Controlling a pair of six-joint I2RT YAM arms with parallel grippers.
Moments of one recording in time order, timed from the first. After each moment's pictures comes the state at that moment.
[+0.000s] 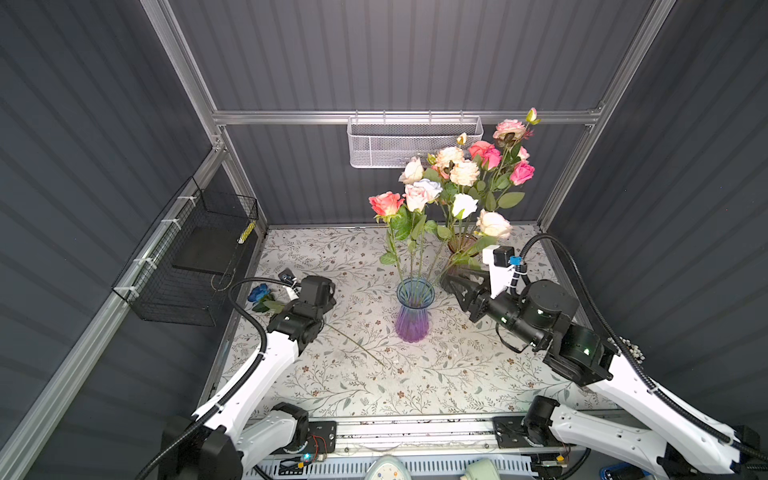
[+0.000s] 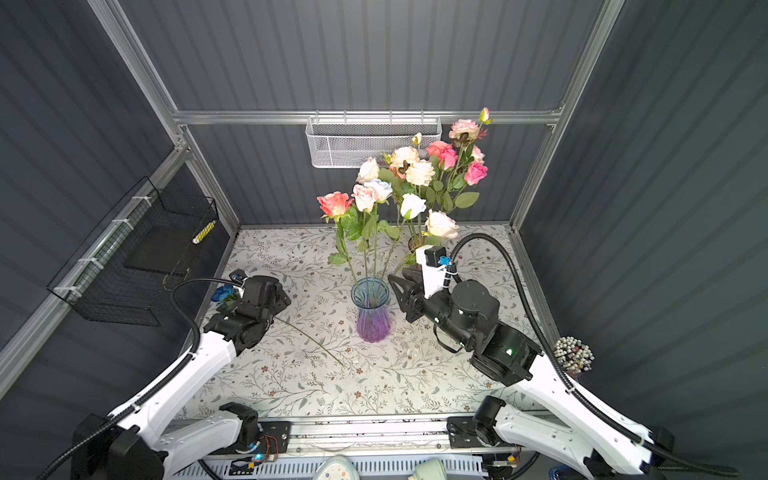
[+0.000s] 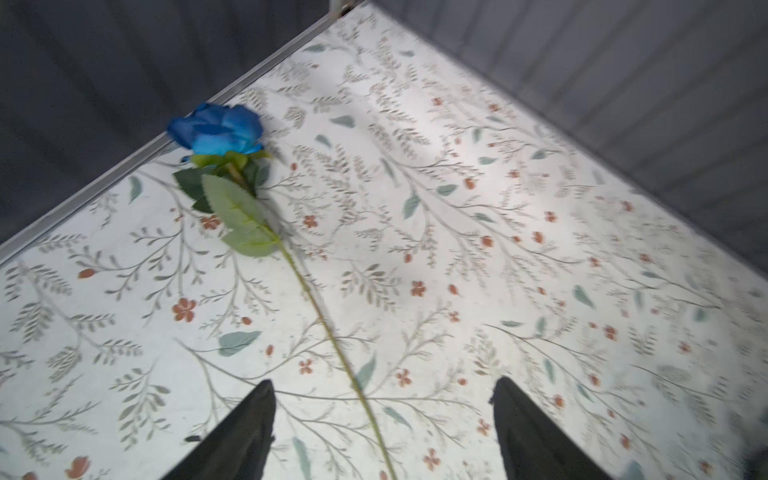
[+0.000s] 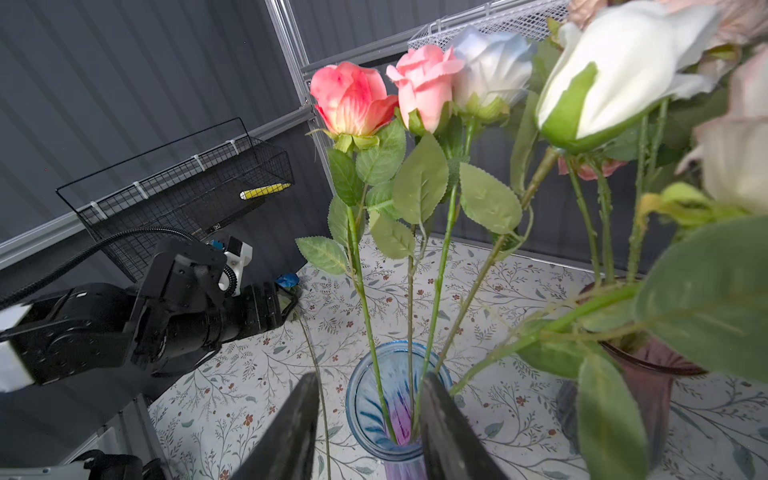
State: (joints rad) left arm -0.31 1.13 0.79 -0.52 -0.48 -0.80; right arm 0.87 0.83 0.98 -0.24 0.15 0.27
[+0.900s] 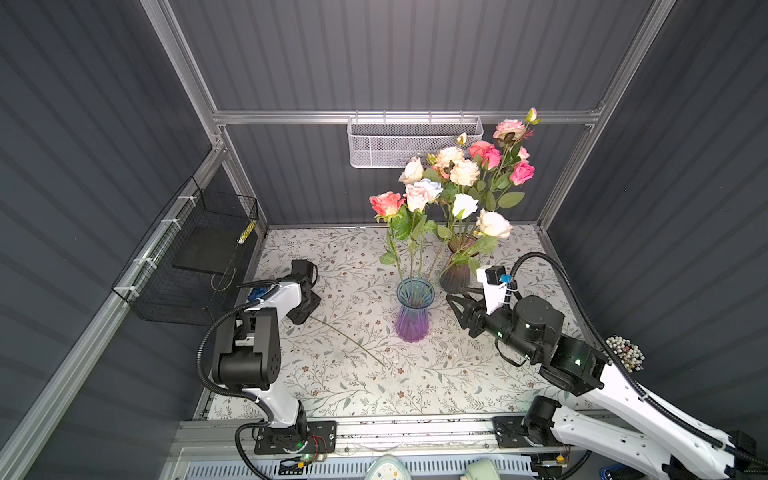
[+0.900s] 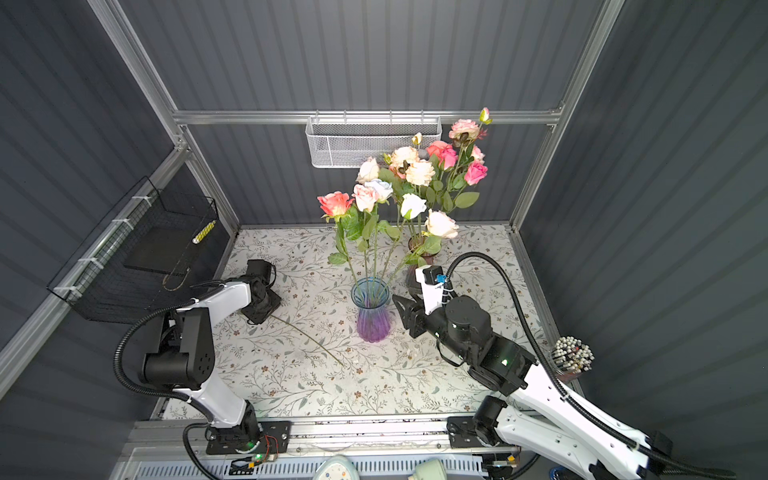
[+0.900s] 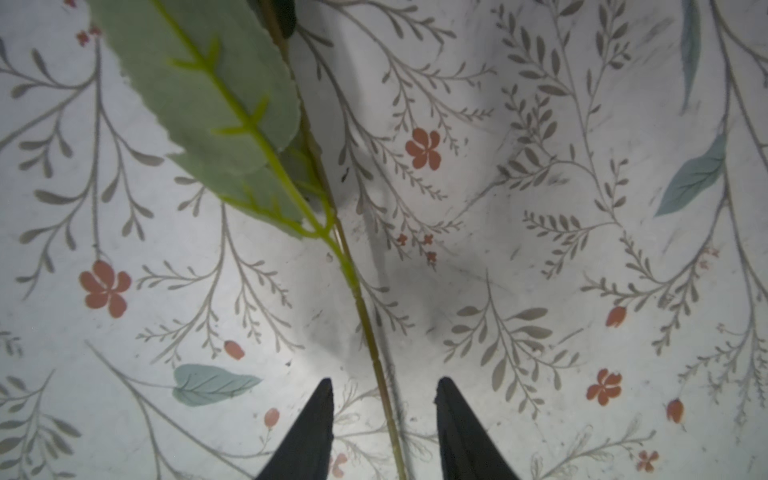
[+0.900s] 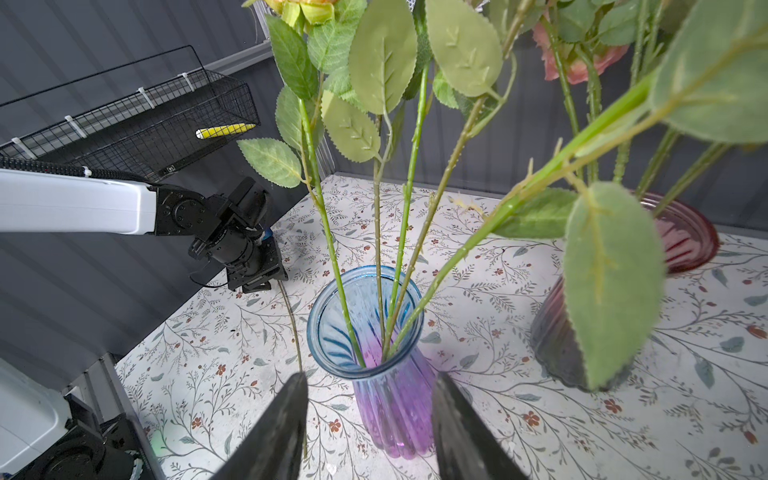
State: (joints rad) left arm -0.04 1.71 1.02 -0.59 -0.20 -0.90; right arm 0.87 0.77 0.82 -0.26 0.17 0.29
